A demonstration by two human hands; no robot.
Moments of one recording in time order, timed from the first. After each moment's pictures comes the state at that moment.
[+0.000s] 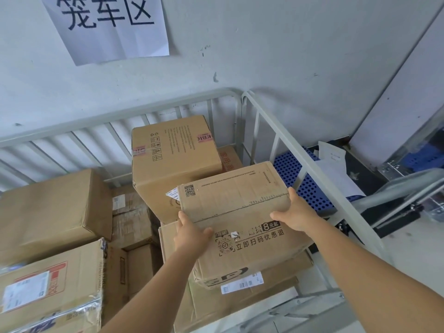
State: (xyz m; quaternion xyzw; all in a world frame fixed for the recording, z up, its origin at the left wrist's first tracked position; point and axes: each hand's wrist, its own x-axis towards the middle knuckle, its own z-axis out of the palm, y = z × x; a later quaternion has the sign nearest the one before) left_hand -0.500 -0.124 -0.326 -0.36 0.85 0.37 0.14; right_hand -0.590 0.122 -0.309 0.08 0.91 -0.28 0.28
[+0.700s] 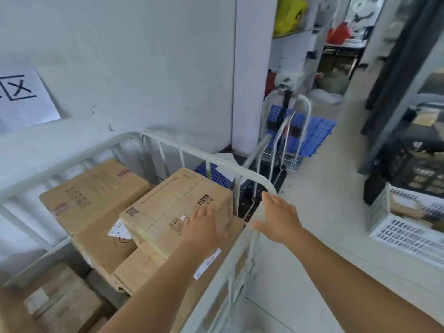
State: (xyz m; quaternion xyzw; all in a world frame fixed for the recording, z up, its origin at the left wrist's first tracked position) left_hand -0.389 -0.060 -0.224 0.25 0.95 0.13 0.12; right_hand -0.323 0.123 -0.216 0.21 0.97 -0.13 0.06
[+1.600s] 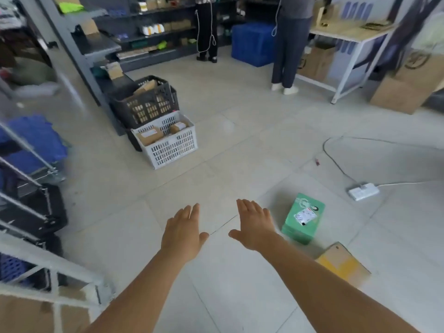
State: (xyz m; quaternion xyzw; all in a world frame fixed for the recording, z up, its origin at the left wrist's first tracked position) left_hand 0.061 0.085 -0.249 0.75 0.64 -0.05 0.14; right_hand 0.241 0.090 -0.272 0.68 0.71 -0.18 0.02
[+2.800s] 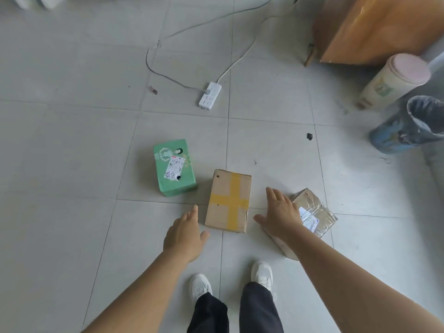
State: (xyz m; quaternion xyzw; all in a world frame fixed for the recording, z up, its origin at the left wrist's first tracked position) left_hand 0.480 0.130 -0.468 0.88 0.32 -0.27 0.25; right_hand 0.632 -0.039 -0.454 0.93 0.21 -0.30 -0.01
